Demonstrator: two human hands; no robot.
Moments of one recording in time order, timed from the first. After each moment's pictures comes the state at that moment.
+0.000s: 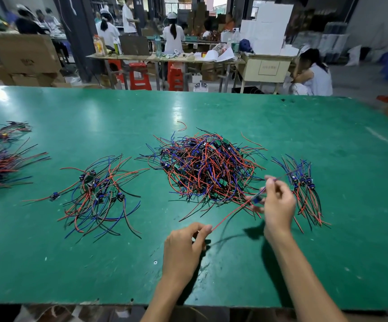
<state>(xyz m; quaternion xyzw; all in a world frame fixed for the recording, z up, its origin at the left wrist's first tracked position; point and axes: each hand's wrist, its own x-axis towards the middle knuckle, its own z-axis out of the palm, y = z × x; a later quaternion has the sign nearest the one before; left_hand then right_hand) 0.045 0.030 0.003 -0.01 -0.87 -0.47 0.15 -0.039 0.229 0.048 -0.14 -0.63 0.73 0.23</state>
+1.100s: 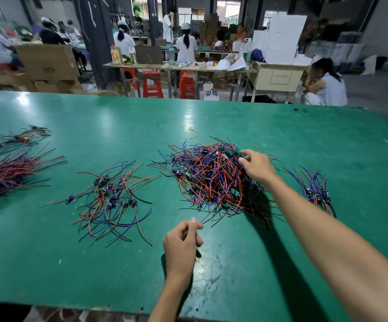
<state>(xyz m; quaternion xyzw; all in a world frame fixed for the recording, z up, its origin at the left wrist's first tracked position) 0.032 0.020 0.016 0.16 -0.70 -0.69 0.15 -0.182 0.209 0.100 0.02 -0.96 0.26 0.06</state>
